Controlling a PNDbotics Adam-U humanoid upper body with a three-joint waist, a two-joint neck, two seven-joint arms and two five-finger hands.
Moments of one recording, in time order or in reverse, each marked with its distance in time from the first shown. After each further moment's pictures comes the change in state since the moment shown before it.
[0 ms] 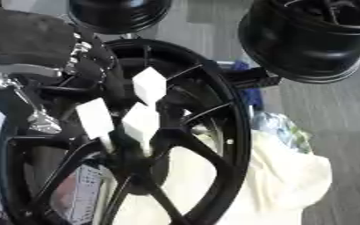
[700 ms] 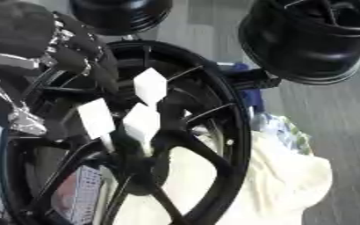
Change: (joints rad) left arm -0.003 0.033 0.022 -0.077 0.098 -0.008 0.008; right arm 0.001 -0.003 0.000 -0.005 0.005 0.003 0.003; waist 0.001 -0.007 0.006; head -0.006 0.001
